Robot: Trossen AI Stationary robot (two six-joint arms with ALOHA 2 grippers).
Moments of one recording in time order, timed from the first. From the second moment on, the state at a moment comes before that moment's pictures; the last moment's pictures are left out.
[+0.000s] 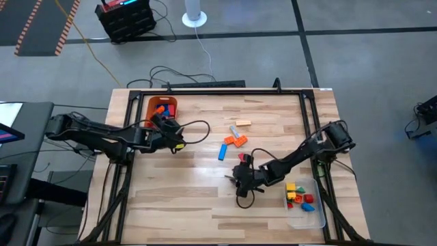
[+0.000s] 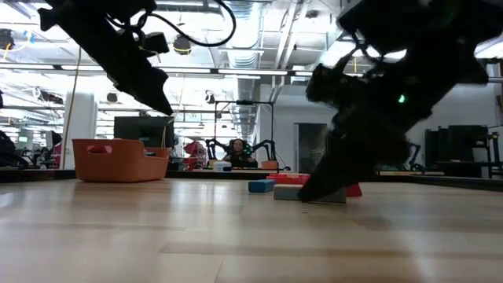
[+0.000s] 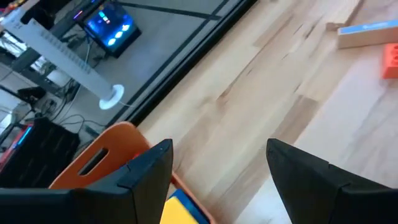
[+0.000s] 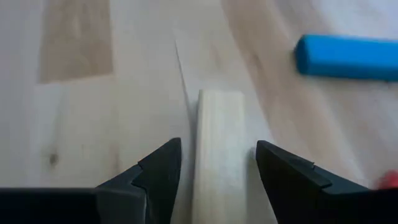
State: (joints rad) left arm -0.04 1.13 0.66 -0.34 -0.90 -0.28; right arm 0.36 1.85 0.82 0.17 0.46 0.42
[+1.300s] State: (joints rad) left arm -0.40 1.53 0.66 0.55 -0.59 0.81; right arm 0.21 1.67 0.83 0.46 0.02 0.39
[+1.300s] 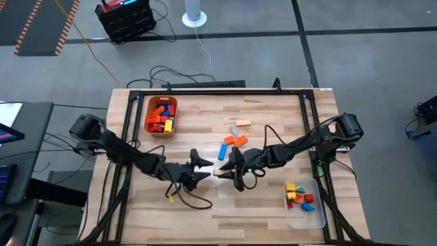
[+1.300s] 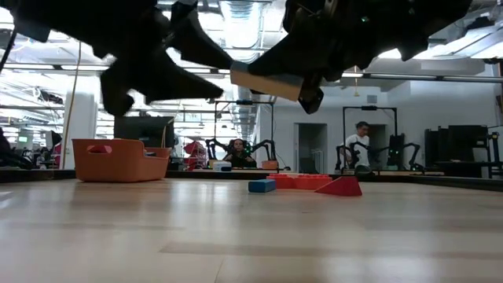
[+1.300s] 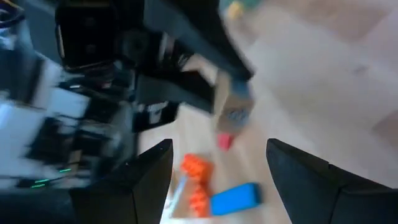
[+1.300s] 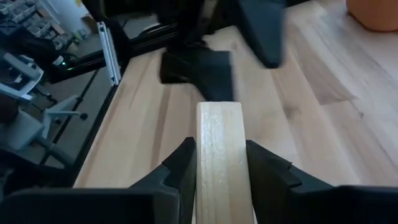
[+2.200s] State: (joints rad) left arm -0.34 1.66 0.66 0.78 -0.44 1.26; right arm 0.20 1.67 0.83 0.48 0.02 0.45
